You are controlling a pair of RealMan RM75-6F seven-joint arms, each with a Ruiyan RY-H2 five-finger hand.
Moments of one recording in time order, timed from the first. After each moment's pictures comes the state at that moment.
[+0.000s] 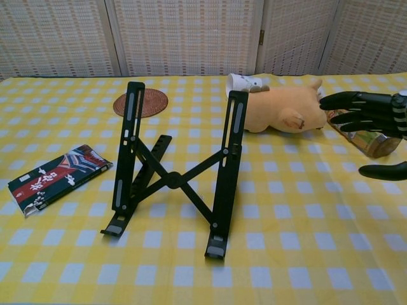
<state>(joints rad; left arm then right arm) -0.13 -1.18 -0.06 -1.60 1.53 1.50 0.13 0.45 -1.16 0.00 -1.70 -1.67 1.02 0.77</state>
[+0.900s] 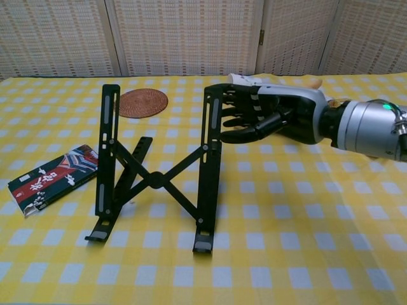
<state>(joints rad) -0.14 -1.18 -0.07 -1.59 1.51 1.49 0.11 0.79 -1.48 0.14 -1.46 -1.55 0.78 1.09</state>
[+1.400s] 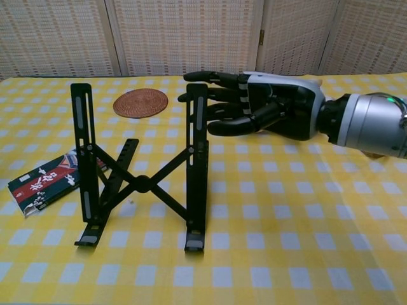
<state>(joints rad) -0.20 -1.17 -0.08 -1.57 1.51 1.39 -0.10 0.84 -1.46 0.04 -1.42 -1.76 0.97 1.36</state>
